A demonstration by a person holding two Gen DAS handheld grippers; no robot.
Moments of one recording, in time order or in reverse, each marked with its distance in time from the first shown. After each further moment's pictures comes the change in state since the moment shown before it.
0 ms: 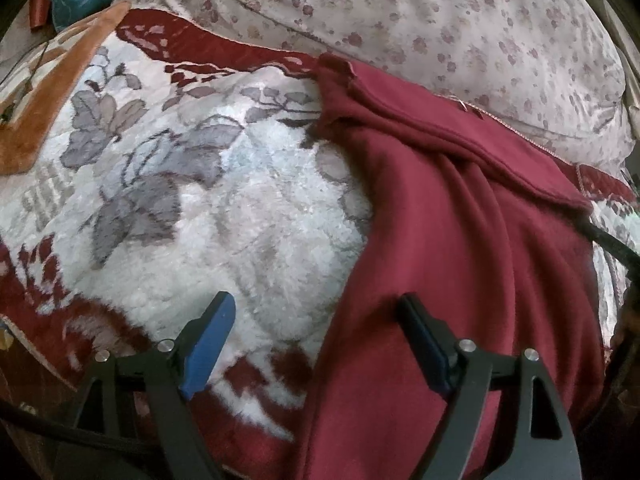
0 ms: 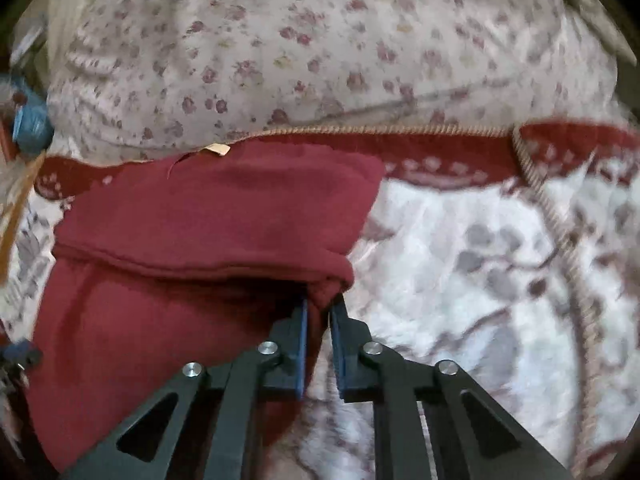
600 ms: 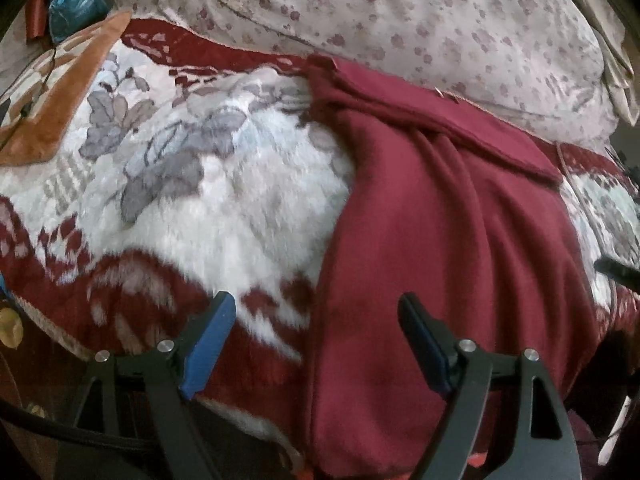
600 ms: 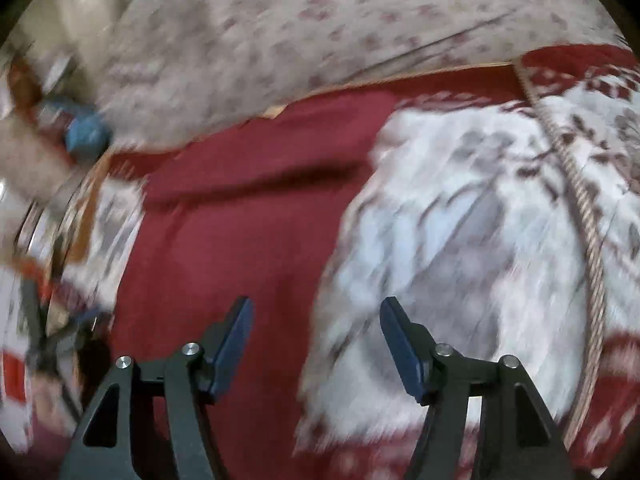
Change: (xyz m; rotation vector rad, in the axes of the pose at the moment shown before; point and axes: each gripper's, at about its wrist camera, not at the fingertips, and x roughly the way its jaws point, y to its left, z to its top) left arm -0.033 0.003 -0.038 0.060 0.004 -0.025; right arm -0.074 -0.025 -0.062 0.078 0.169 0.331
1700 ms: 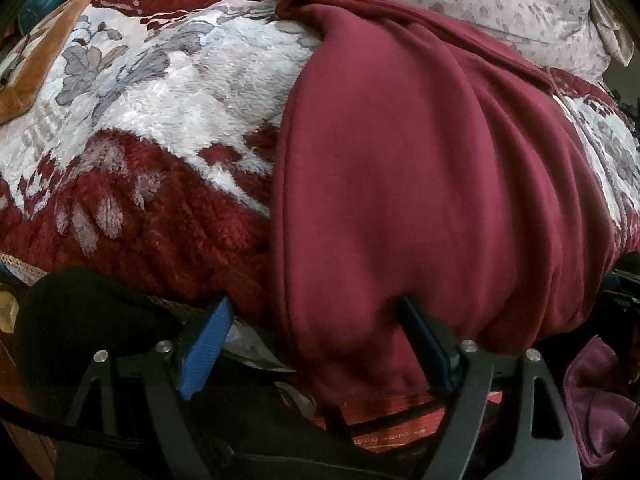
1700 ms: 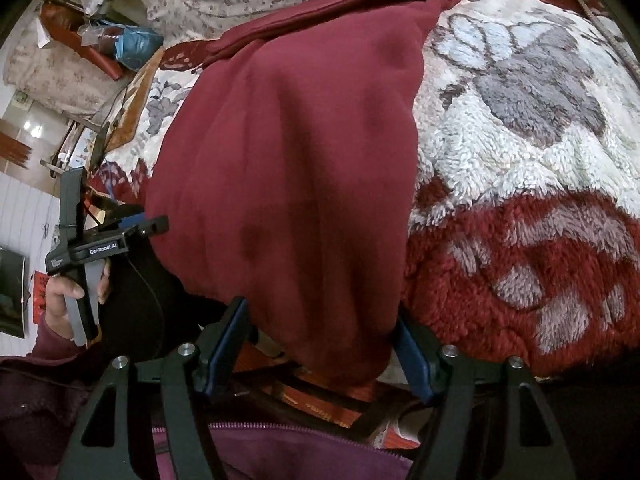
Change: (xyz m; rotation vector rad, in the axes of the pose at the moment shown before) left arm 0.023 -0.012 -0.056 0.093 0.175 0.000; right arm 0.022 0.033 -0.109 -0.065 0.237 0.168
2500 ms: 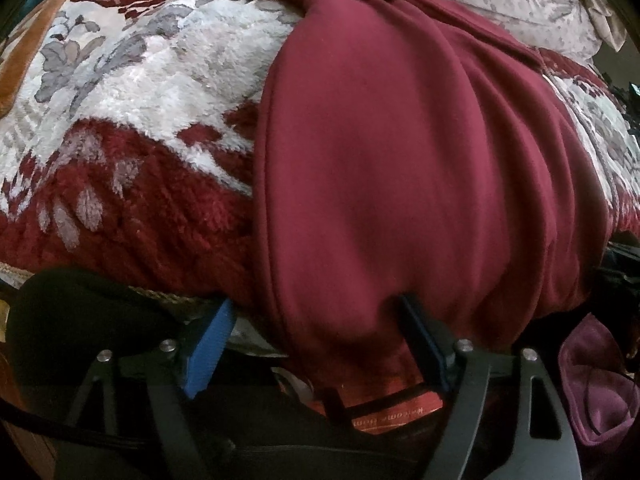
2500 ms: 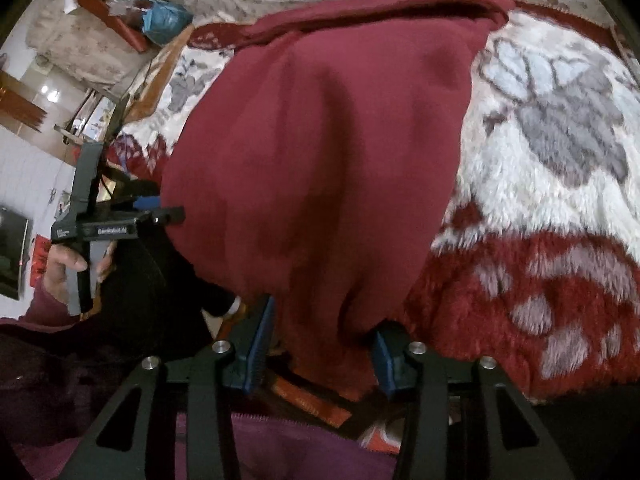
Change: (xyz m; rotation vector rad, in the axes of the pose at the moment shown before) left arm 0.011 -0.003 -0.001 0.040 0.075 -0.042; right arm 0.007 0.018 0.010 -0.119 0.010 0.006
